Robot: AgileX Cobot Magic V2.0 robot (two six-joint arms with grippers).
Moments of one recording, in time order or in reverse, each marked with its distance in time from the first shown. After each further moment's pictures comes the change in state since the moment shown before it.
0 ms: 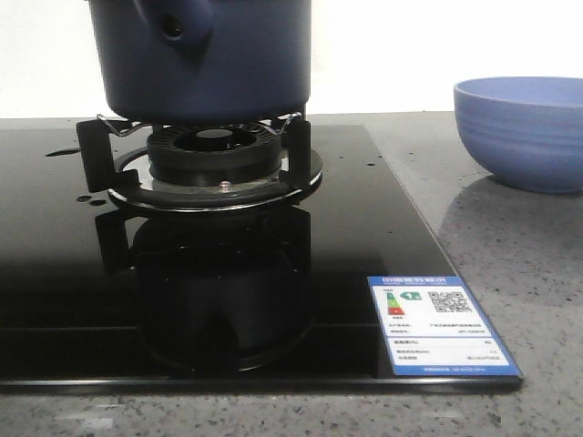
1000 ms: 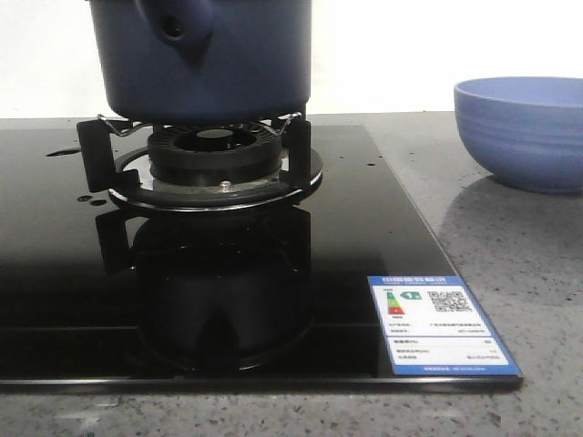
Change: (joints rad) left arm 0.103 0.259 -0.132 -0.285 0.175 0.303; right arm 0.000 0.000 0.000 -0.002 -0.013 0.000
